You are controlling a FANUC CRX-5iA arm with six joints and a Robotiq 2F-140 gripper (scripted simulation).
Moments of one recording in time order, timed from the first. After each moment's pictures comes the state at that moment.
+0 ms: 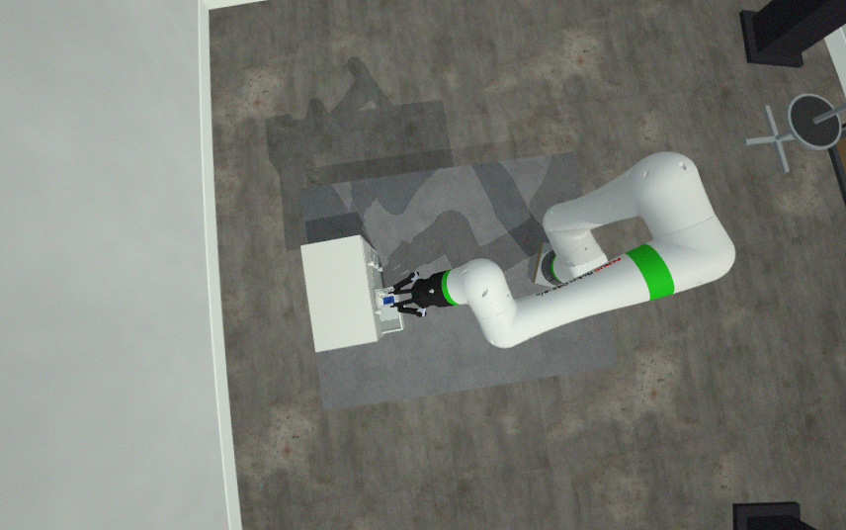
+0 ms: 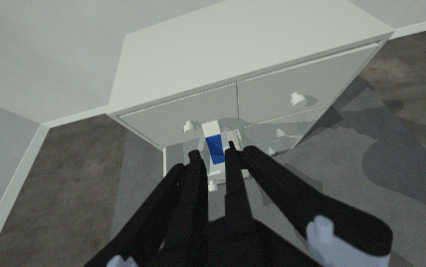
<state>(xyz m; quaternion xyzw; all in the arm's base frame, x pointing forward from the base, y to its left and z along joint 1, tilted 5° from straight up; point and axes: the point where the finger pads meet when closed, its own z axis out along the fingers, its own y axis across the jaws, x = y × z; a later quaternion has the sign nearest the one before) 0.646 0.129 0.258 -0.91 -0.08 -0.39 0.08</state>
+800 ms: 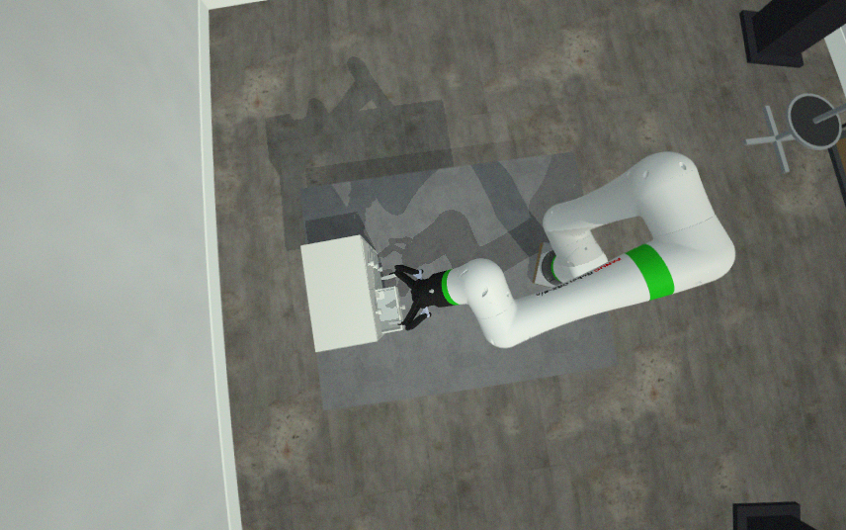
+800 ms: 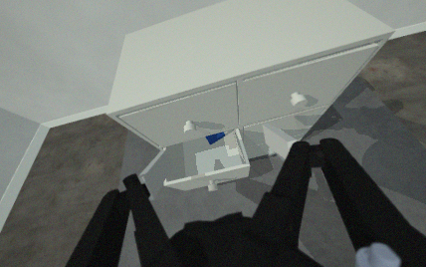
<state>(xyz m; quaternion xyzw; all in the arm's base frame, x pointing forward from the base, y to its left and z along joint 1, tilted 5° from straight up) 0.646 0.129 0.258 -0.91 -0.08 -0.39 0.08</state>
